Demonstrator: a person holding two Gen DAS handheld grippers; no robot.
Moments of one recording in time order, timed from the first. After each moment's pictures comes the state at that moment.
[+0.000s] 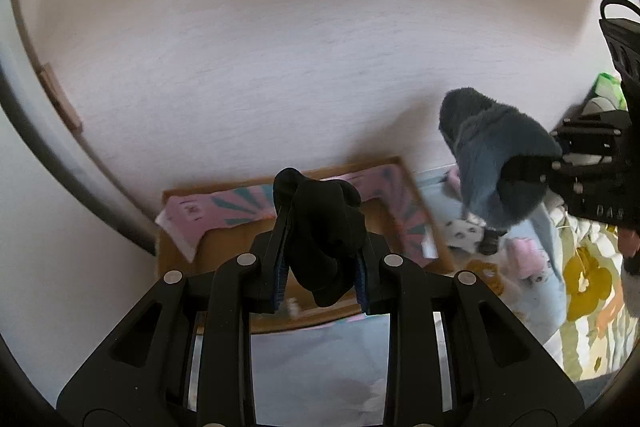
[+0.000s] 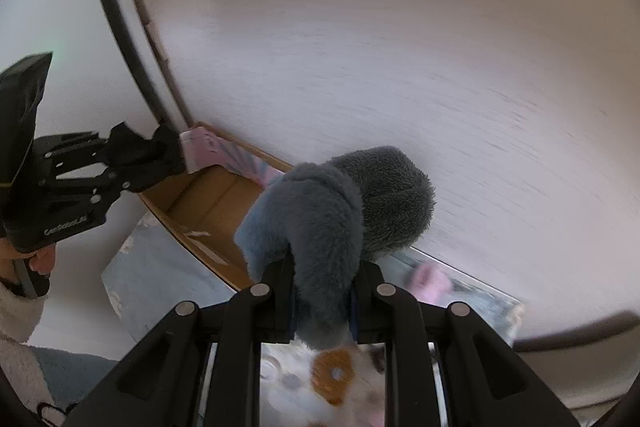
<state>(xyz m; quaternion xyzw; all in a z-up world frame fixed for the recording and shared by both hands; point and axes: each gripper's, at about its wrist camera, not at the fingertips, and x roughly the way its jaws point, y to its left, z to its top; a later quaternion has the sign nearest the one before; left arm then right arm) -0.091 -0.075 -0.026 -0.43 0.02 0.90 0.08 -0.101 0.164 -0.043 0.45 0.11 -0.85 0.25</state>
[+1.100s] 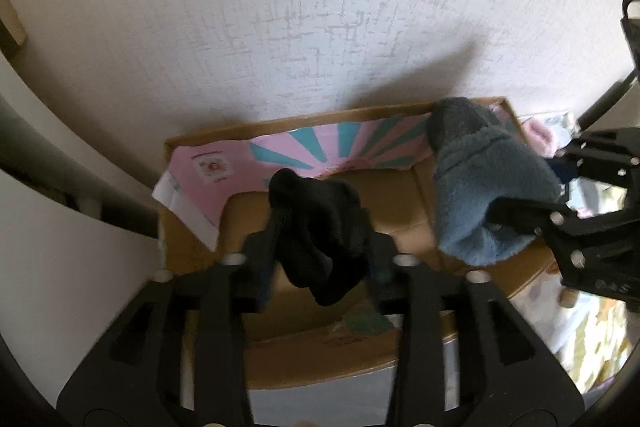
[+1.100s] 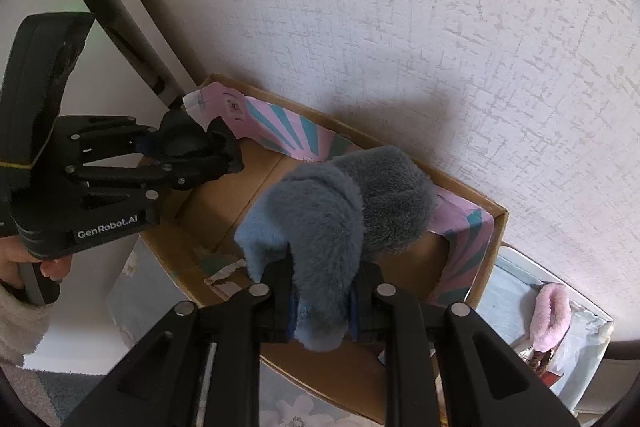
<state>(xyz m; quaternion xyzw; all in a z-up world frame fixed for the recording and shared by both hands) -0.153 -0.139 -0.126 -0.53 0.03 0.84 0.07 -0.159 0.057 -0.145 0.53 0.09 -0.80 0.26</state>
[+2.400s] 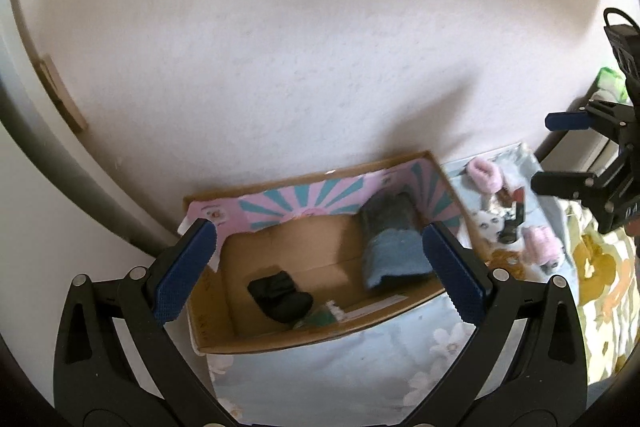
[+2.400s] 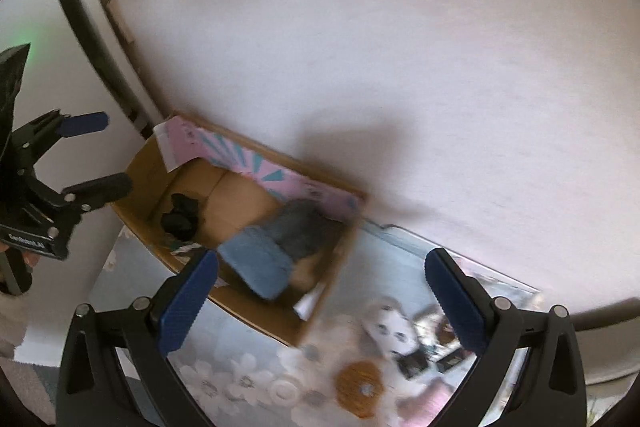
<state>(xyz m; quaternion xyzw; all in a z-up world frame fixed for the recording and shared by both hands) -0.098 -0.107 -0.018 -0.43 0.03 0.89 0.10 -0.122 0.149 -0.060 0.49 0.10 -0.85 0.17</state>
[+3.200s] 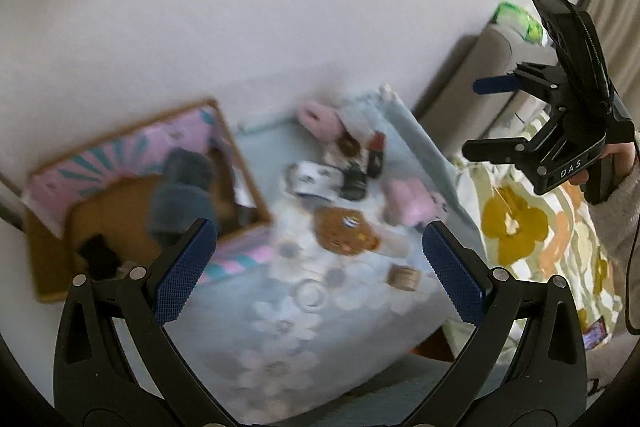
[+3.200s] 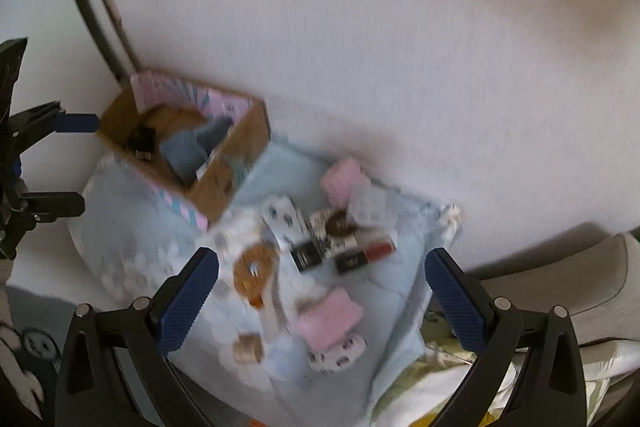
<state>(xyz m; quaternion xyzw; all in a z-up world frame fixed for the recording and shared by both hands) -0.031 0.074 -0.049 -0.49 0.01 0.84 0.25 -0.041 0.301 -0.070 0.51 0.12 -0.83 0.17</state>
